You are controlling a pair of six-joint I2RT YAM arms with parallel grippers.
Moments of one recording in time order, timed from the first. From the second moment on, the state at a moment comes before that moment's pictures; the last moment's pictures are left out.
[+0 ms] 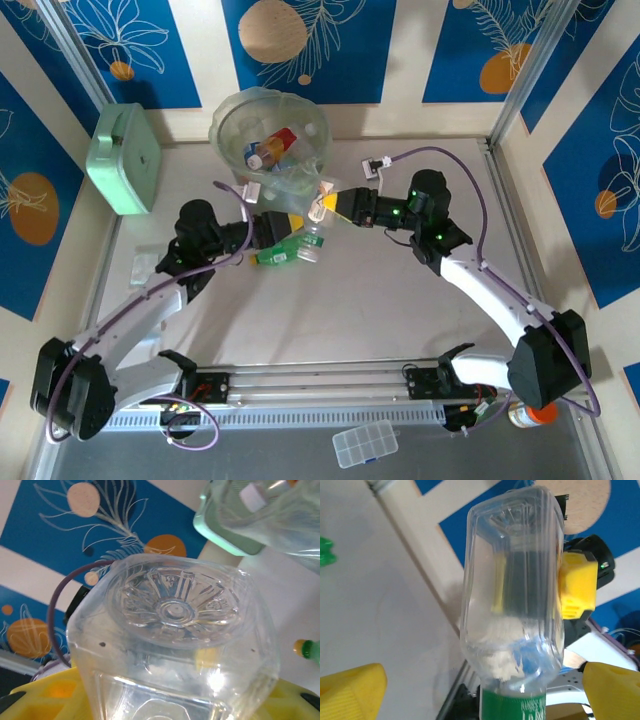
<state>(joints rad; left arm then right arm) -0.48 1.13 0.74 0.40 0.84 -1.02 0.44 1.22 0.93 0.27 -0.90 1.00</state>
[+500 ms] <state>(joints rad) -0.58 1.24 0.75 0.77 0.93 -1.16 0.45 1.21 0.92 0.36 -1.01 1.03</state>
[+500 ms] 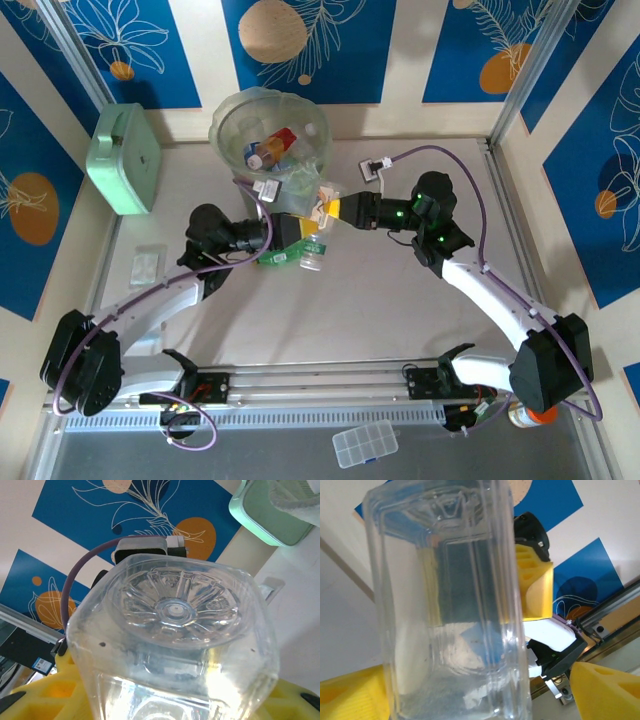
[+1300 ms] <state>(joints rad) -0.58 1.32 0.81 0.85 0.97 -1.20 0.45 1.16 0.92 0.23 -1.01 0.93</state>
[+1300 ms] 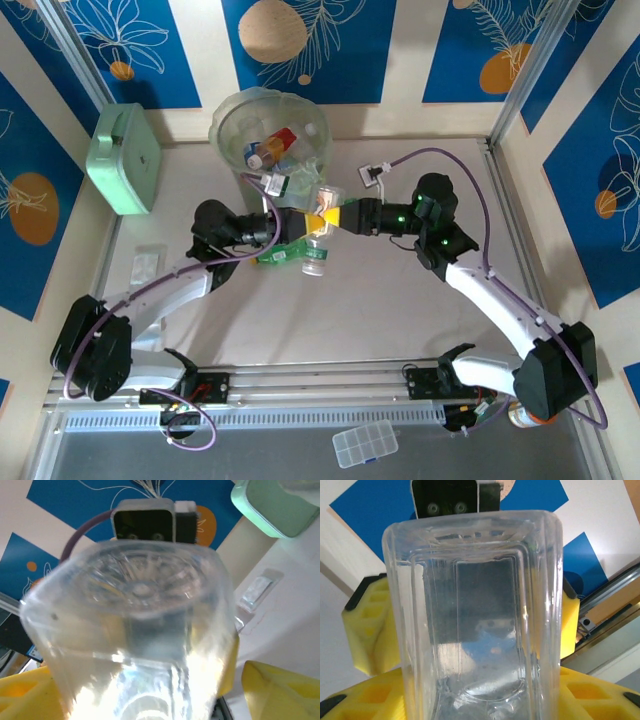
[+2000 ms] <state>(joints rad) -0.35 1.38 1.19 0.33 0.34 -1.07 0.34 0.97 0.95 -0.27 -0.52 0.71</state>
